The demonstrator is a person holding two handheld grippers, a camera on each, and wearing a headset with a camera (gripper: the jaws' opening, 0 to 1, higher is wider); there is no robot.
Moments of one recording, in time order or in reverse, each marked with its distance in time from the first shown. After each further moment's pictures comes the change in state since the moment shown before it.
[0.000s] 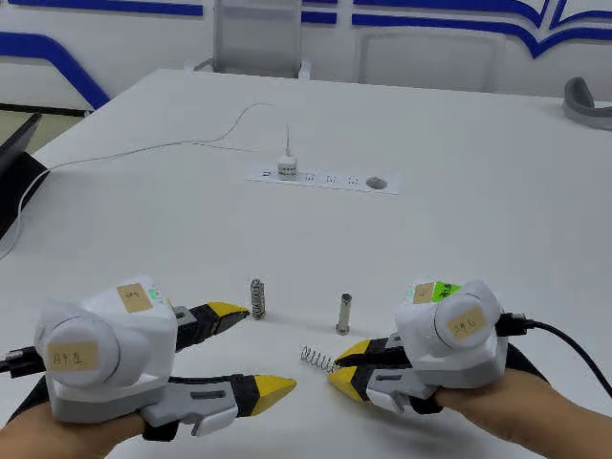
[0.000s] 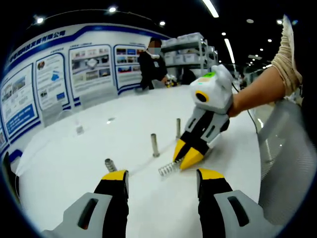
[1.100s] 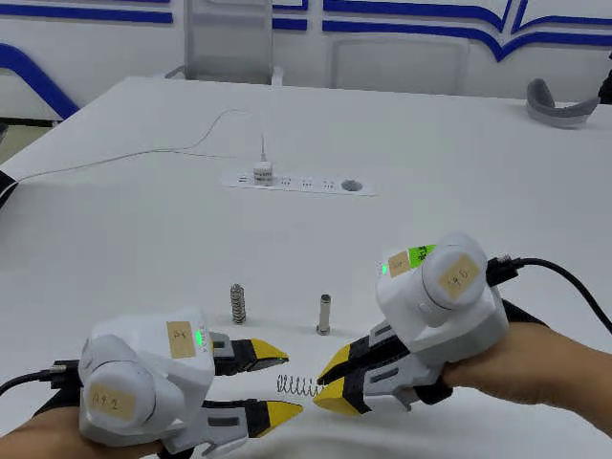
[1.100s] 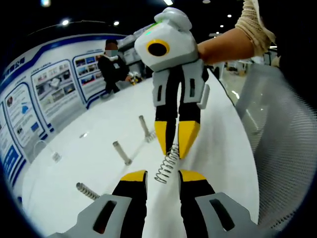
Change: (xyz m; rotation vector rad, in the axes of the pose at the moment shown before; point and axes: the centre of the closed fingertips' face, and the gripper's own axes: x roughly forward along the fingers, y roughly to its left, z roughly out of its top) left arm 0.021 -0.046 -0.007 0.286 0.047 -0.208; right arm -0.034 0.046 0.019 -0.077 0.140 0.195
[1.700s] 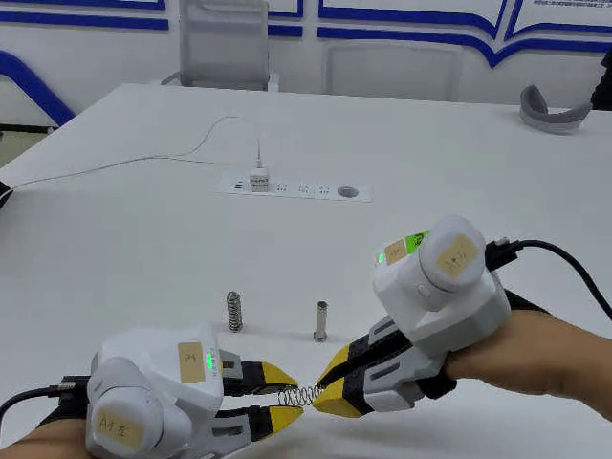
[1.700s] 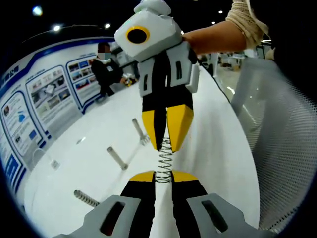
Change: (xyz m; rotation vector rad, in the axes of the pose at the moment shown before) left arm 0.005 -0.007 0.004 0.048 -0.005 -0.023; right arm -0.016 0.005 0.018 0.021 -0.006 0.018
